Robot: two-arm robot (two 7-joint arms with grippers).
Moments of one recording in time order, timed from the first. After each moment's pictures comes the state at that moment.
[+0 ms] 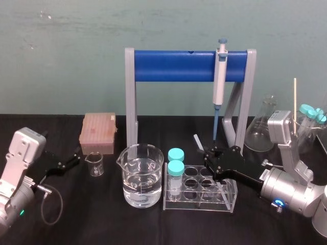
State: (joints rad) left arm -0.20 0.60 0.45 -1.41 -0.25 -0.12 0.03; right arm 0.33 0.50 -0.46 -1.36 0.51 -0.04 0.60
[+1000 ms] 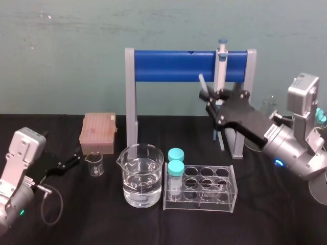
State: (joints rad) left arm -0.20 0.60 0.45 -1.41 -0.25 -0.12 0.03; right arm 0.38 0.44 -0.37 -1.44 0.38 -0.29 0.53
